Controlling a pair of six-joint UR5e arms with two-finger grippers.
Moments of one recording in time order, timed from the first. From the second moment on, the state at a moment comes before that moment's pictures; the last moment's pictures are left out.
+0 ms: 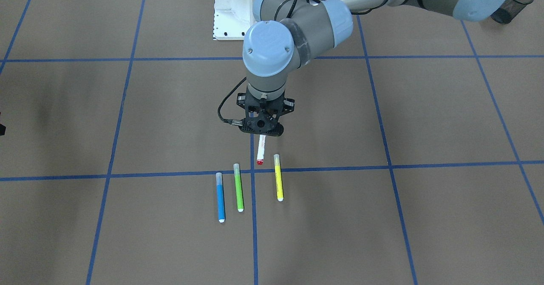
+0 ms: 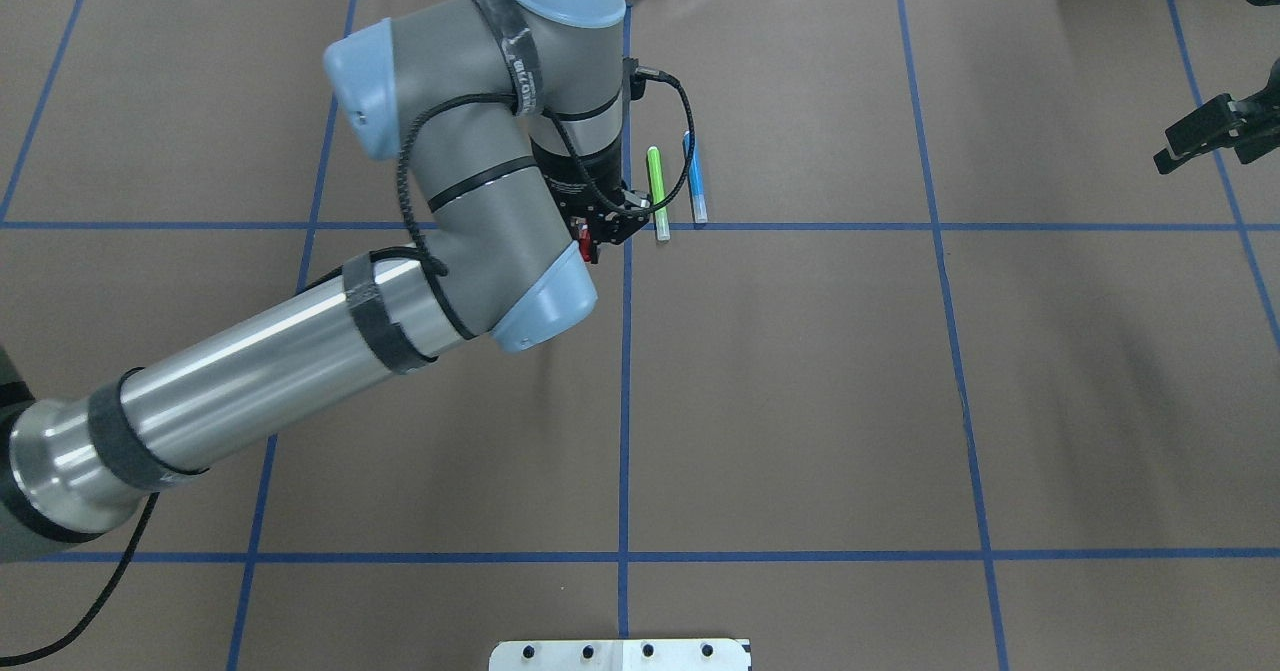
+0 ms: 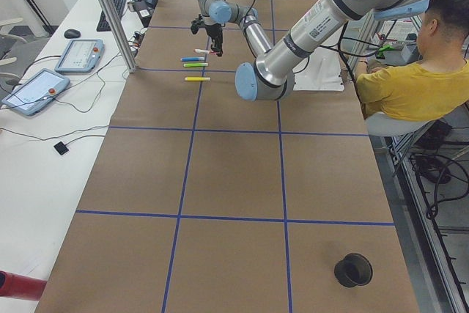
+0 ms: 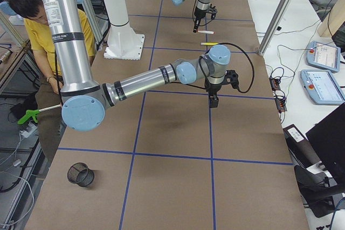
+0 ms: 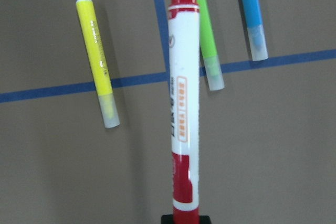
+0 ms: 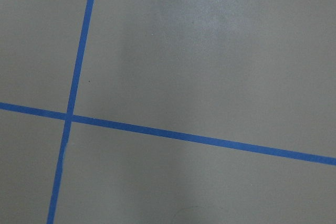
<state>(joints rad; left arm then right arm) -0.69 -2.53 -1.50 -1.25 -2.15 -0.80 1.28 -1.39 1.75 -1.57 2.33 0.30</state>
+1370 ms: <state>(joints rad) -0.99 -1.52 -2.33 -0.83 -1.97 0.24 1.28 -1.40 1.75 -1.55 2.33 0.30</state>
